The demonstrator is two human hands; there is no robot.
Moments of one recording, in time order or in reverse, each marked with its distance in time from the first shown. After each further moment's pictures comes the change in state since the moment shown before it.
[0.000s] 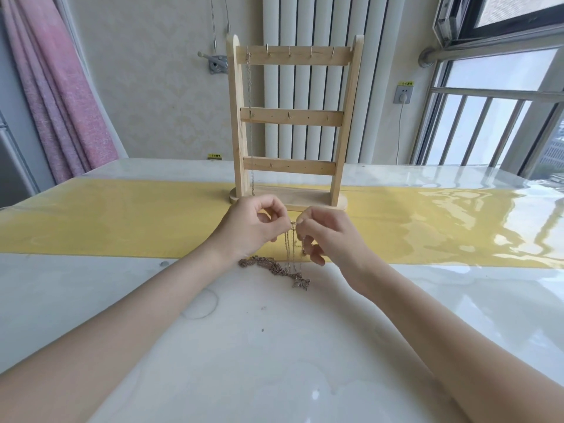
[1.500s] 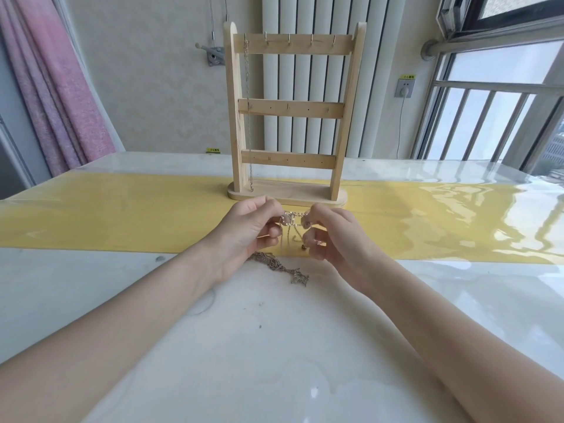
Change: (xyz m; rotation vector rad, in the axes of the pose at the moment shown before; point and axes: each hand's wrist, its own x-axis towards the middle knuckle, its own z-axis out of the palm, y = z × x) left_hand -0.005 0.005 0.009 -0.565 0.005 -0.331; right_hand 0.002 0.003 -0.002 0.256 0.044 0.245
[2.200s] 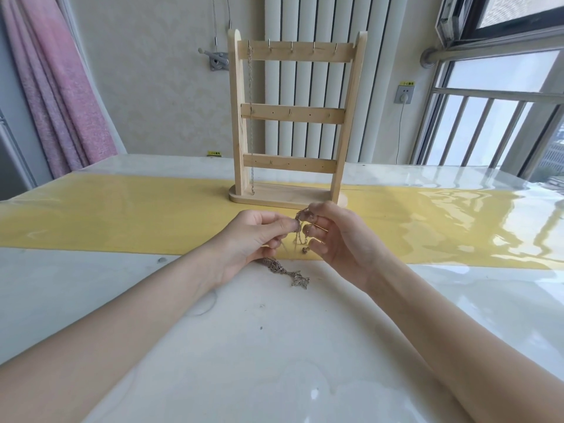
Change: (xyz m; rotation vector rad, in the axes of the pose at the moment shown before) left_hand -0.001 -0.006 -0.003 0.186 -0.066 -0.057; right_hand -0.003 -0.008 -0.003 0.376 -0.120 0.009
